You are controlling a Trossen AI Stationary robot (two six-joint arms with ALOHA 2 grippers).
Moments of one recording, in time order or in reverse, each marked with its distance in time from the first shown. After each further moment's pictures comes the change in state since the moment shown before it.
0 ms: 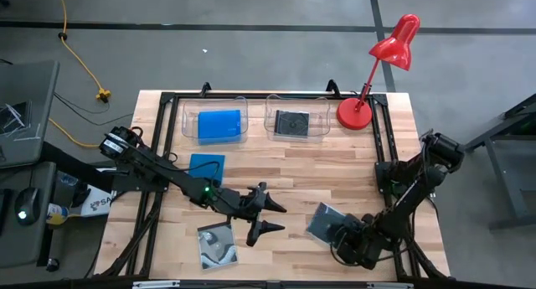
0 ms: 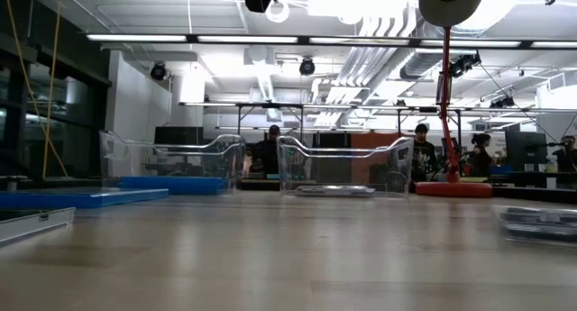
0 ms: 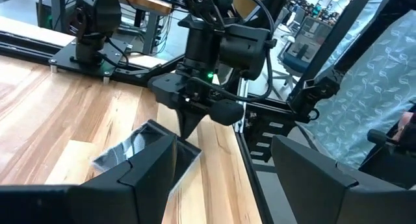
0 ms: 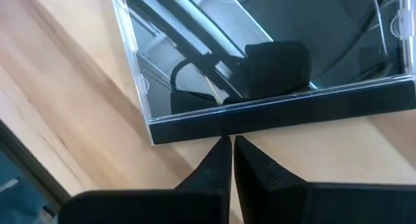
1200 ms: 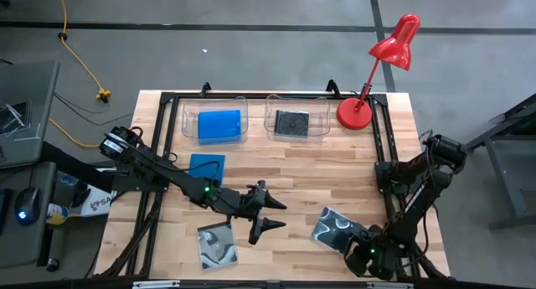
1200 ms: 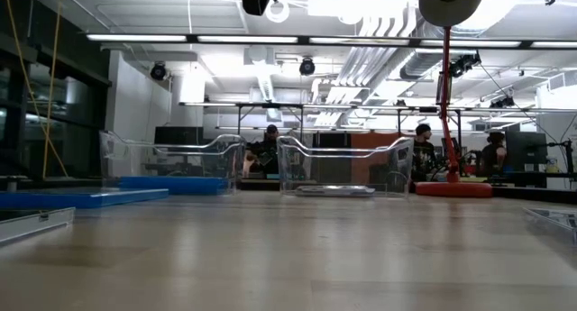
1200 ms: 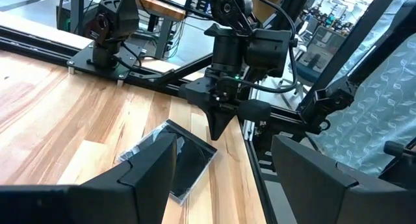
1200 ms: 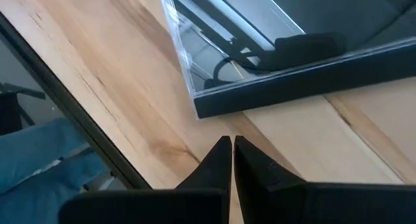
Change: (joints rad) left arm 0.000 0.000 0.000 0.005 -0.060 -0.026; right arm 0.138 0.000 0.002 0.099 0.035 0.154
